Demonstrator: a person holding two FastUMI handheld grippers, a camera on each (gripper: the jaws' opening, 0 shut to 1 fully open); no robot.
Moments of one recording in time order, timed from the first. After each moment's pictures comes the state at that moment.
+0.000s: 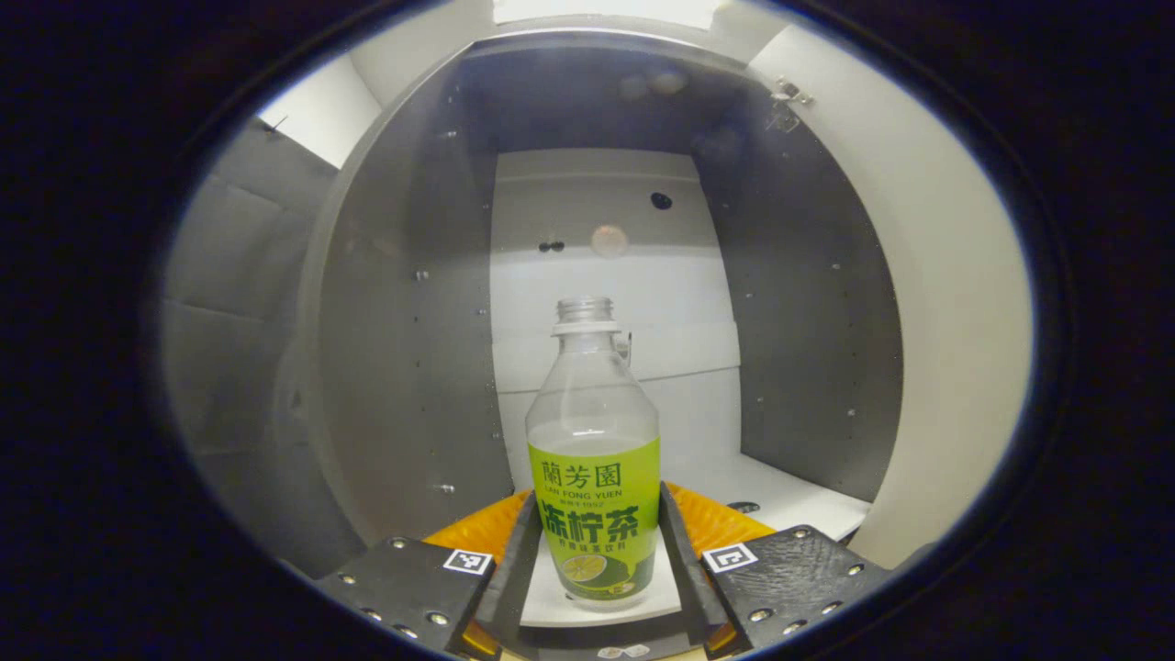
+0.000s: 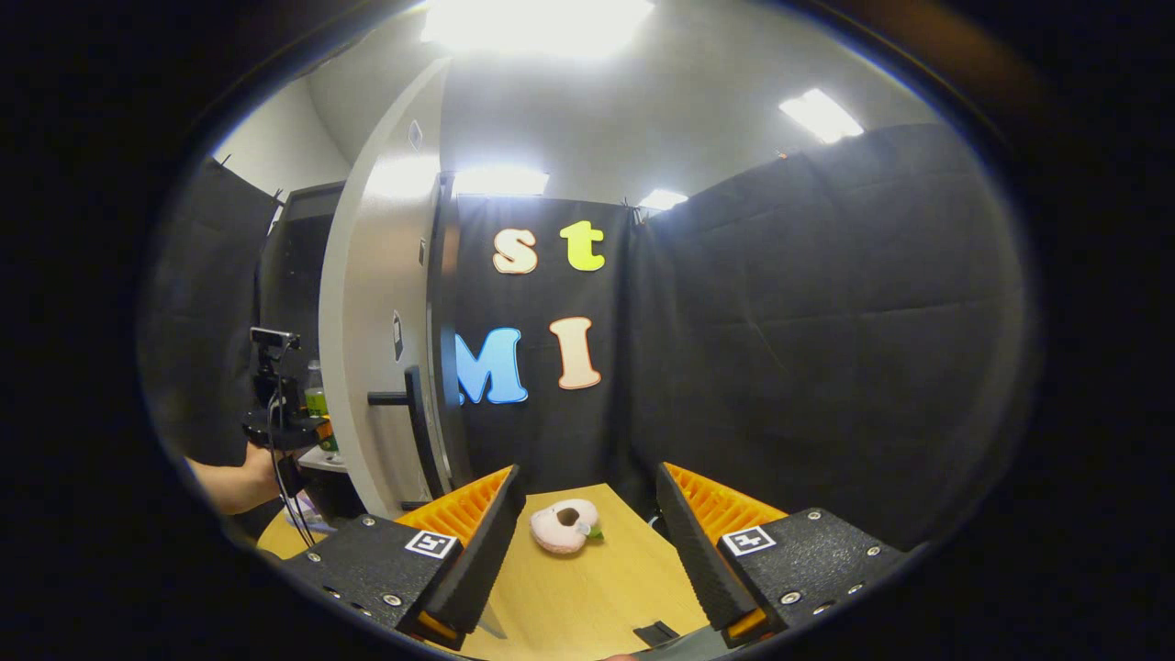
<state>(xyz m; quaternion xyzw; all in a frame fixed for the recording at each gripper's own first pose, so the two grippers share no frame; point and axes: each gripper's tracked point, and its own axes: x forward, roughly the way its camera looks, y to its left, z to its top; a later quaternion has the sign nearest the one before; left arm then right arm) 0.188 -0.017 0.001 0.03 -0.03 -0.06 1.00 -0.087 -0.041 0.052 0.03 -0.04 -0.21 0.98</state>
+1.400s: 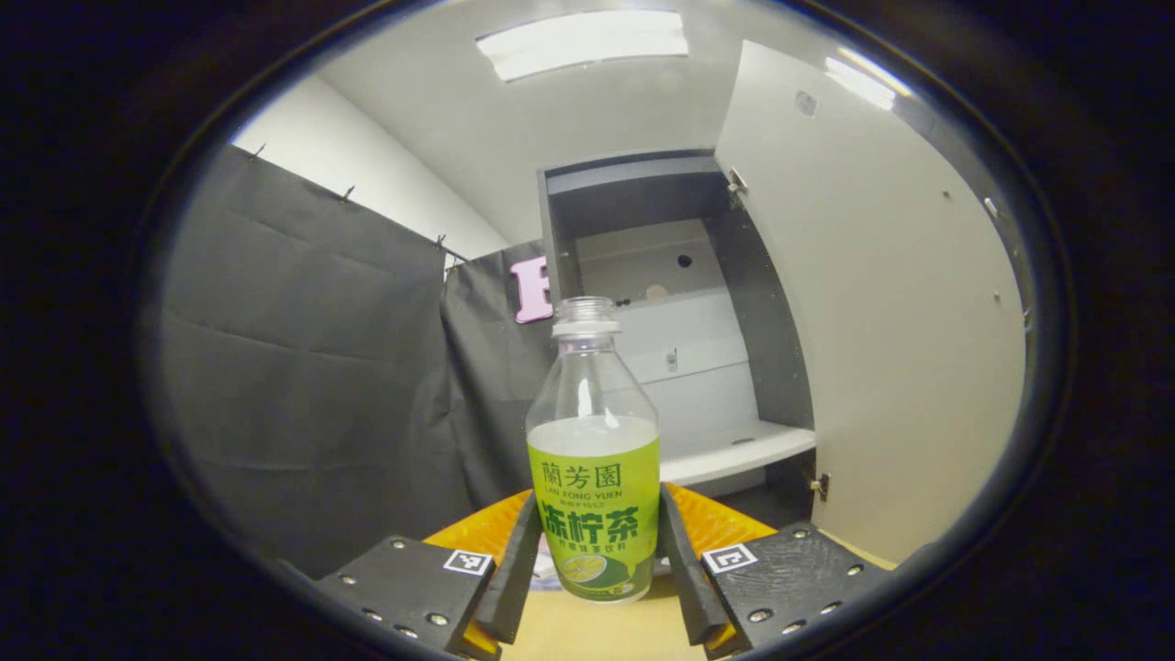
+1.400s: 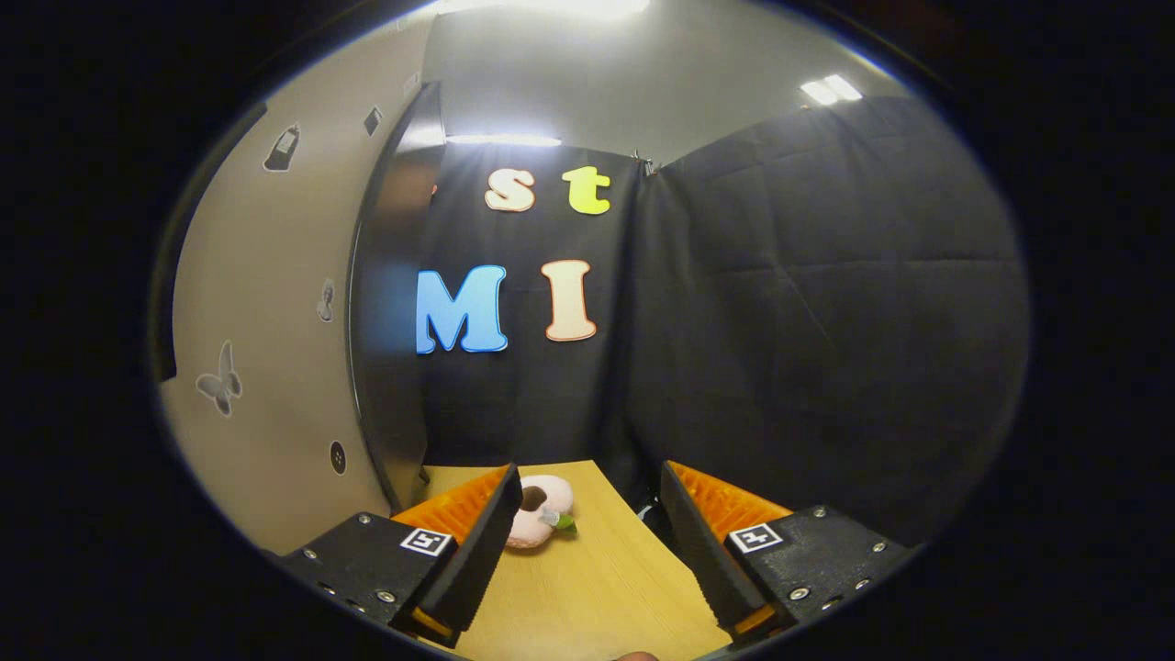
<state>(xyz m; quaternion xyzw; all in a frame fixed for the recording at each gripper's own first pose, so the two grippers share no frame) -0.126 0.038 -0.054 0.07 -0.07 0.07 0.99 0.042 -0.137 -0.075 0.00 -0.01 -0.20 0.98</state>
